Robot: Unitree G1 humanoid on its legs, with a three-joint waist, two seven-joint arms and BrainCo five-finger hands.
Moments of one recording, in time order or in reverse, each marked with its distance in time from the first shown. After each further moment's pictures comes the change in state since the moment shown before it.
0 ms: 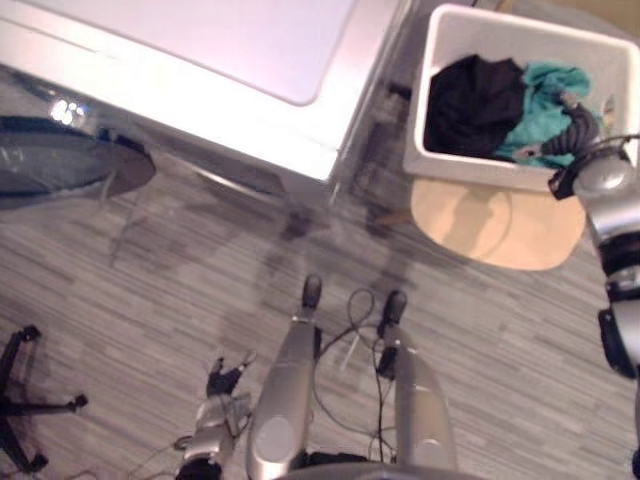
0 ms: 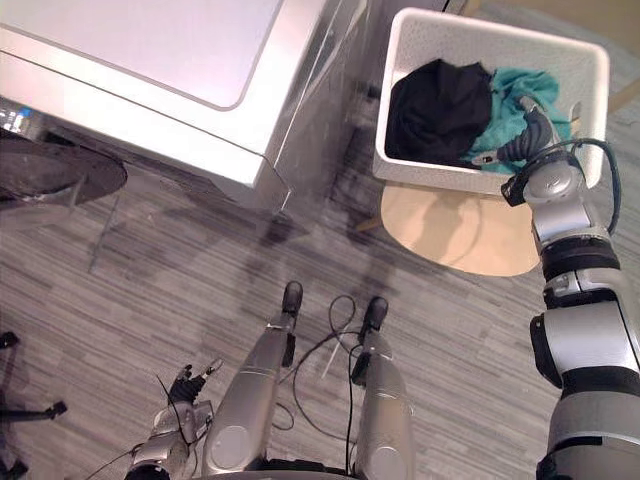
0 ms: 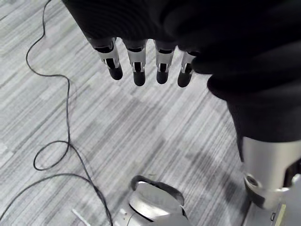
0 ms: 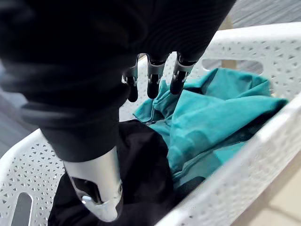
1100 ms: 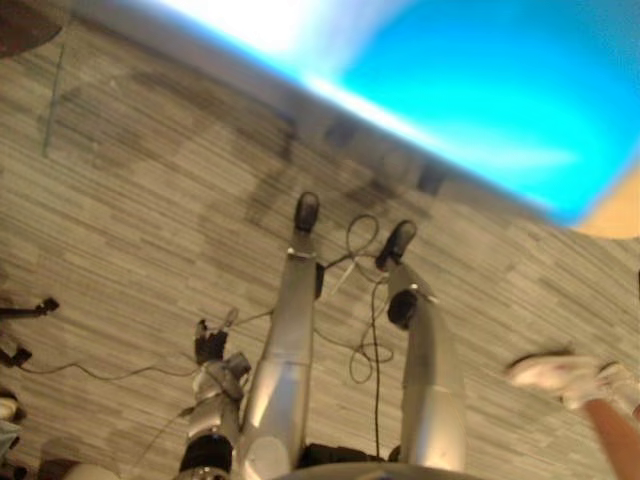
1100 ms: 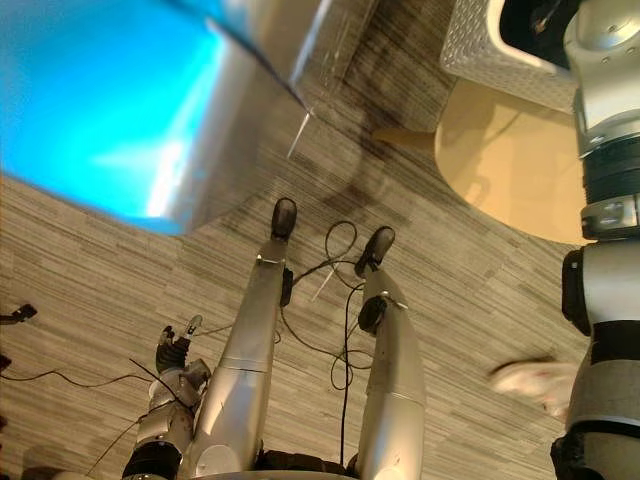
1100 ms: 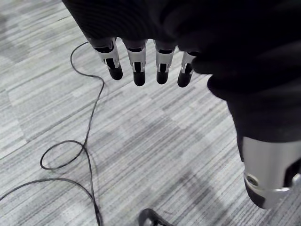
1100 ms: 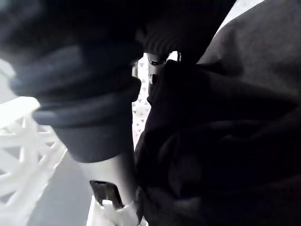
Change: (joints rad) left arm -0.058 -0.078 0.154 -0.192 -0.078 -0.051 0.079; right arm -0.349 -0.073 0.060 -0.248 0.101 -0.021 -0.114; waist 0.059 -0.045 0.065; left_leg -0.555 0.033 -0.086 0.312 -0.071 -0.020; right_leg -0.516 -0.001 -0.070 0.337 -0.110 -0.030
